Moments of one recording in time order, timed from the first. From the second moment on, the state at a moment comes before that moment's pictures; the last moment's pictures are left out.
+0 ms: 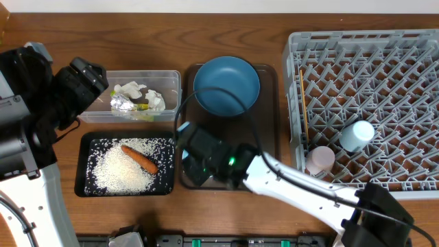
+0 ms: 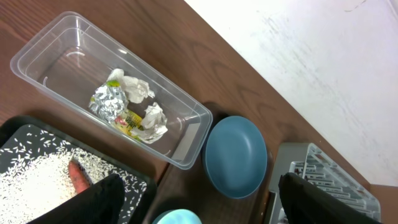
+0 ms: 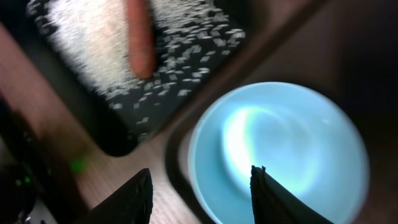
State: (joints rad) left arm 0.31 1.24 1.67 -1.20 0.33 -0.51; right arm 1.06 1.71 1.22 -0.50 -0.06 0.32
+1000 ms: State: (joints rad) left arm 0.31 1.24 1.67 -1.20 0.33 -0.51; right arm 1.12 1.81 1.17 -0.40 0.06 0.33
